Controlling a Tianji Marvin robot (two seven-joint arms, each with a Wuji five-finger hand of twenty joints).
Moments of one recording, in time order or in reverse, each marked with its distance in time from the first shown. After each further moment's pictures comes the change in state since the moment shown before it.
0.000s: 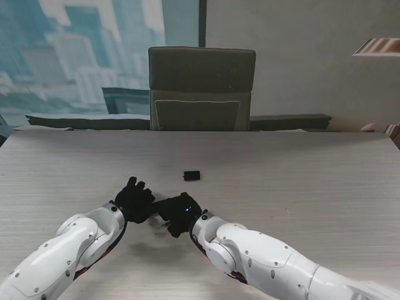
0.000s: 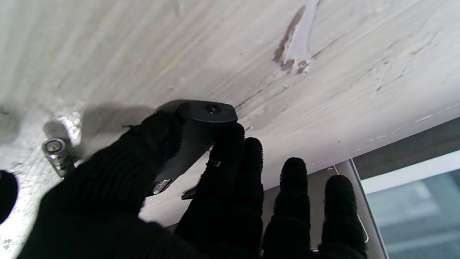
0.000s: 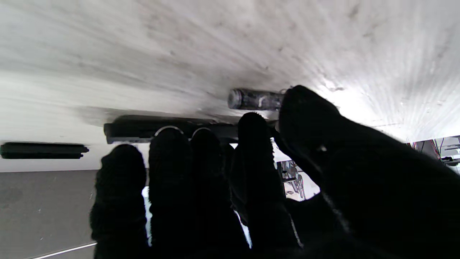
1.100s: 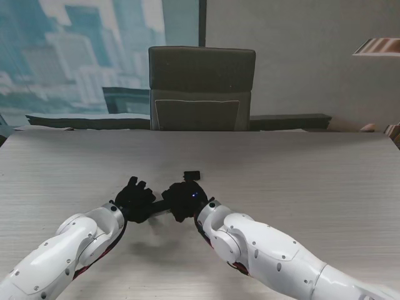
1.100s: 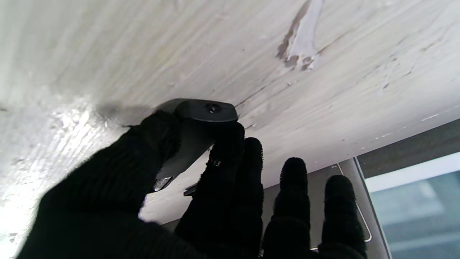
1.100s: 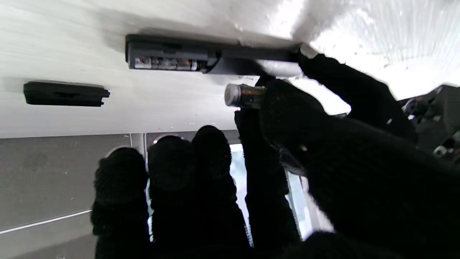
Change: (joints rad) left arm -0.012 0.003 0.009 0.020 -0.018 -0.015 0.029; right arm -0.028 0.016 0.121 -0.052 0.019 -0.038 -0.038; left_hand 0.000 0.000 0.002 -0.018 0.002 0.000 0.016 0.000 0.000 -0.001 0.000 0.000 0.000 0.000 0.000 0.000 0.000 0.000 0.000 0.000; right_hand 0.086 -0.095 0.067 -0.061 0.175 -0.018 0.170 -0.068 0.147 -0.045 0.058 -0.071 0.121 -0.022 0.058 -0.001 0.082 0.000 0.043 0.001
